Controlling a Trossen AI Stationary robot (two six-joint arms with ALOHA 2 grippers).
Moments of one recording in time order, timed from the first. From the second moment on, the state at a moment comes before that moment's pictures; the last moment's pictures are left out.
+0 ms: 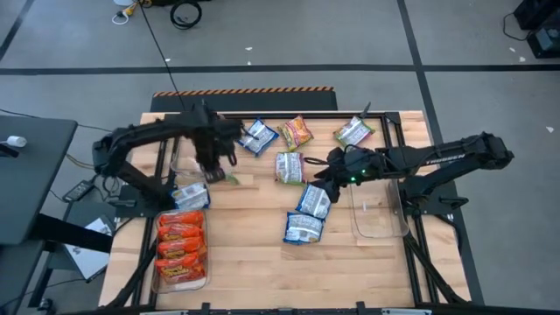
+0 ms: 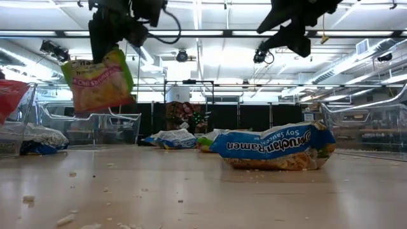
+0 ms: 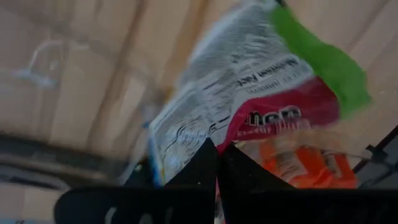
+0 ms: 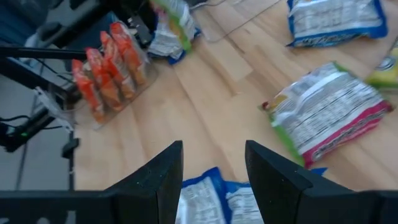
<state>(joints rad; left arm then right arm) 0.37 1.52 1.42 -1.57 0.13 -0.05 0.08 1.13 0.87 -0.31 0.14 0.66</state>
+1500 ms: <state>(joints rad) 0.91 1.79 1.44 -1.54 -0.30 0.33 -0.12 1.13 0.87 -0.19 0.23 0.37</state>
